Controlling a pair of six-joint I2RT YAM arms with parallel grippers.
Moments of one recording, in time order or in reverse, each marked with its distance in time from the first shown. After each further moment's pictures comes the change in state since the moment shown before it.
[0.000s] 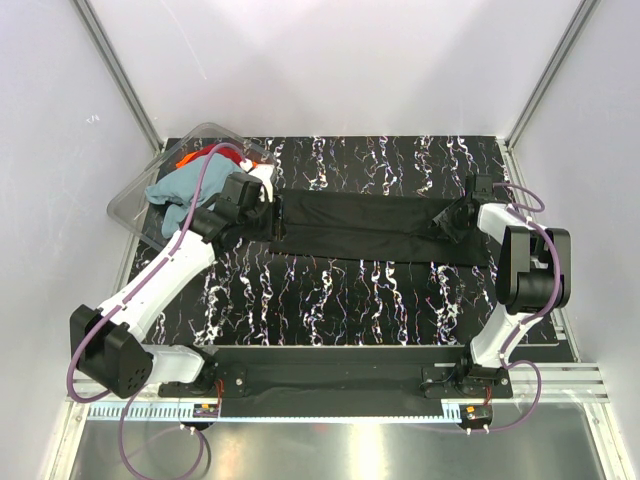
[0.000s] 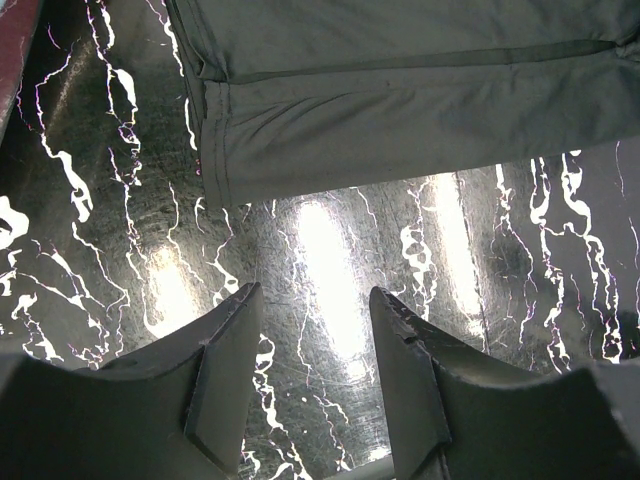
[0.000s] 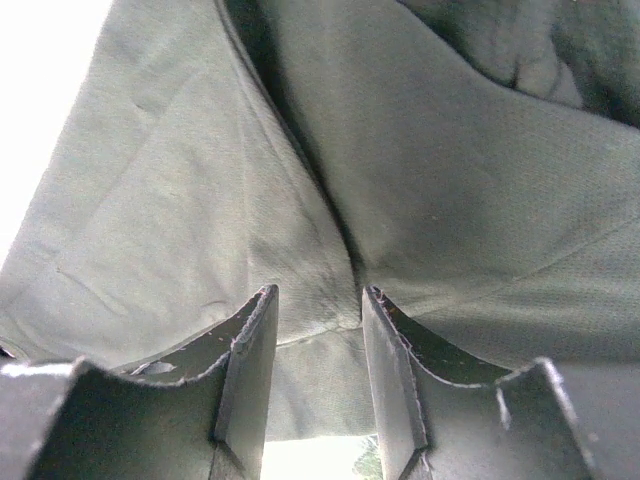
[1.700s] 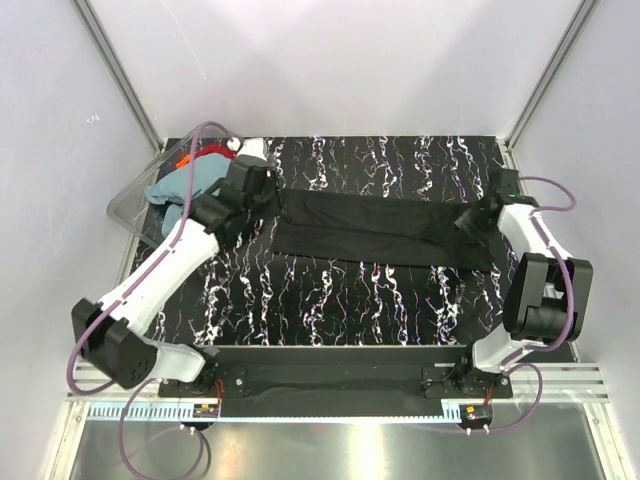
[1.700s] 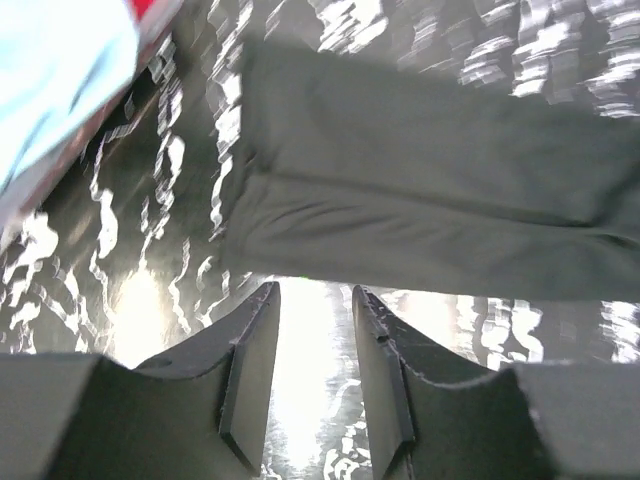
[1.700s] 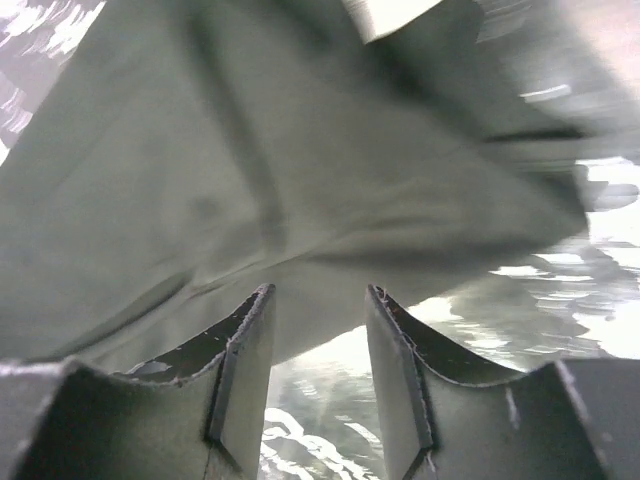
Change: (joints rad) left arm -0.053 0.093 0.155 0.012 -0.256 -0.215; right arm -0.128 -0.187 0.053 -0.304 0.113 -0.179
